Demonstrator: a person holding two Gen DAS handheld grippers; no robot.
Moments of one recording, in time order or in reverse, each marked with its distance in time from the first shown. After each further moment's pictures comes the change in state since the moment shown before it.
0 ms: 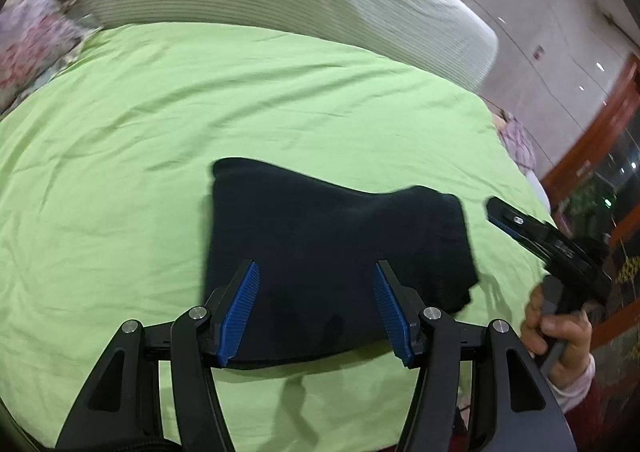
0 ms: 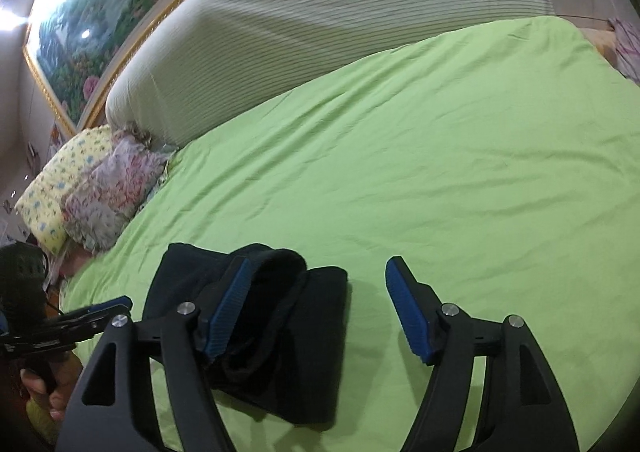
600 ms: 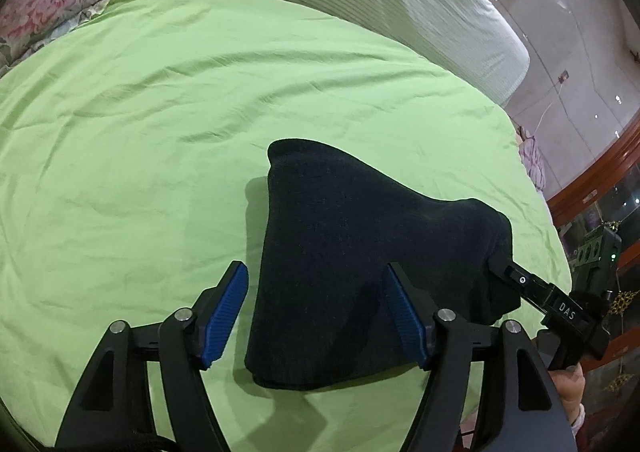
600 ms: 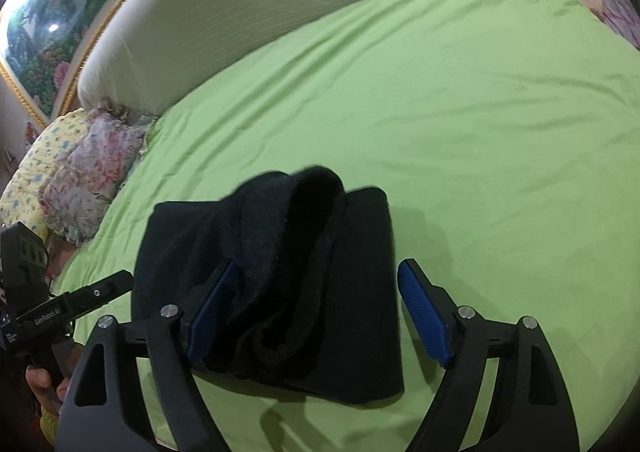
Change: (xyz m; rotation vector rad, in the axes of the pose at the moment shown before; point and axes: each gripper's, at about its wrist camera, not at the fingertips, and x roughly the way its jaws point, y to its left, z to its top) left arm 0.026 0.053 0.005 -0.105 0.047 -0.008; right arm 0.039 0.024 -0.037 0.087 0.149 -0.069
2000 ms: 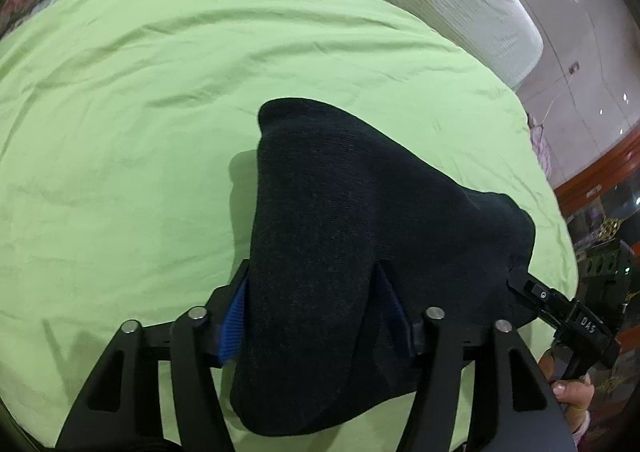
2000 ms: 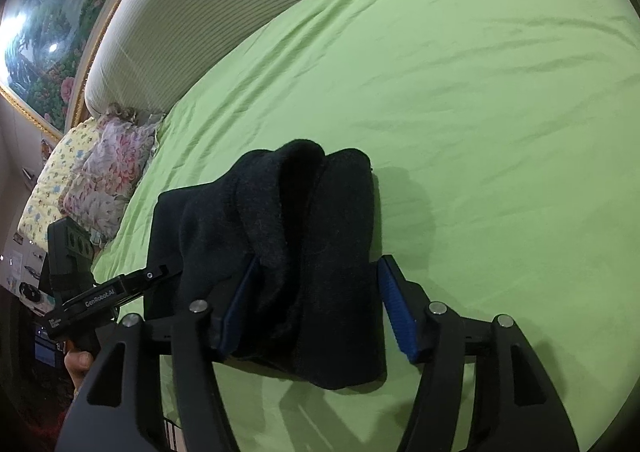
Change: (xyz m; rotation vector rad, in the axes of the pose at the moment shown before) left arm 0.054 0.007 0.002 -0.037 0.089 -0.020; right arm -0.004 -0.029 -0.006 0.063 0.079 0.087
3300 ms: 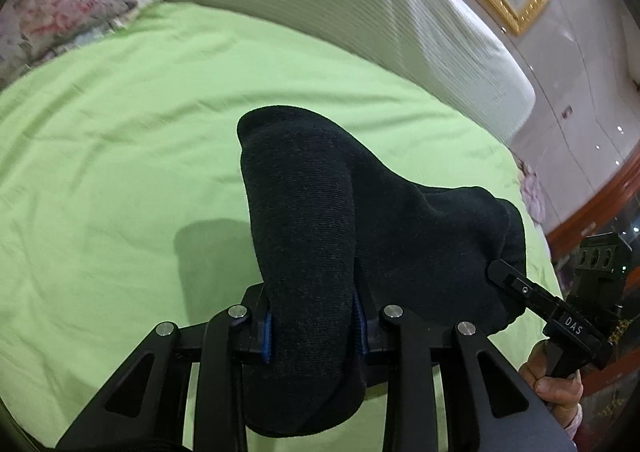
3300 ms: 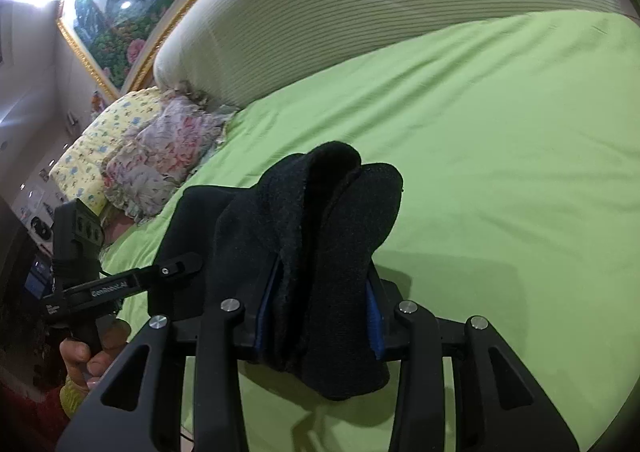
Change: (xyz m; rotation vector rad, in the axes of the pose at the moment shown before) left arm -0.084 0.024 0.011 -0.026 -0.206 0.023; right arm 0.020 0.095 0.032 -0.283 -0.074 0.164
